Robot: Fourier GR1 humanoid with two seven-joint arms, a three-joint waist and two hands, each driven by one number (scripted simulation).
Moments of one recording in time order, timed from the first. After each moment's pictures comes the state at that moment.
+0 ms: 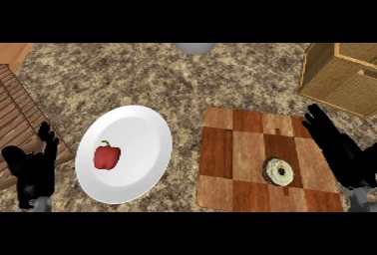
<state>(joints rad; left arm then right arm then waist) 0.05 0.28 0.02 -1.48 0.12 0.42 0.16 -0.03 -0.51 0.18 -1.51 -0.46 -0.06 0.06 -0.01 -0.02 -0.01</state>
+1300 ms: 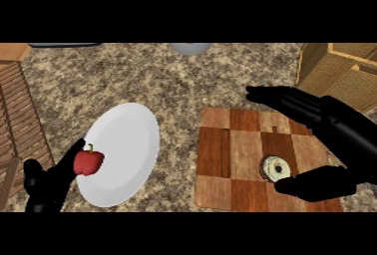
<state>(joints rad) 0.17 0.36 -0.13 -1.56 0.22 0.17 0.23 -0.45 -0.73 0.37 -1.98 0.06 0.18 0.23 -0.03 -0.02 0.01</state>
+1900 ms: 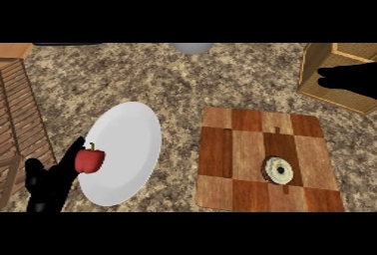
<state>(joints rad) 0.16 0.35 -0.13 -1.55 0.22 0.15 0.22 -0.62 -1.14 0.17 -1.99 -0.28 0.67 0.42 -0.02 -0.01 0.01</state>
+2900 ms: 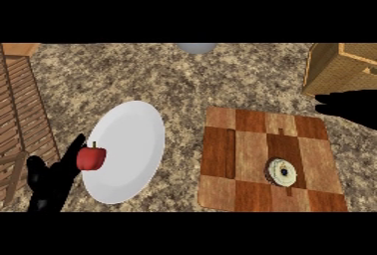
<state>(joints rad) 0.14 0.33 -0.10 -1.52 0.20 0.11 0.20 -0.48 -1.08 0.11 -2.05 -0.28 0.81 0.45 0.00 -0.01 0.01</state>
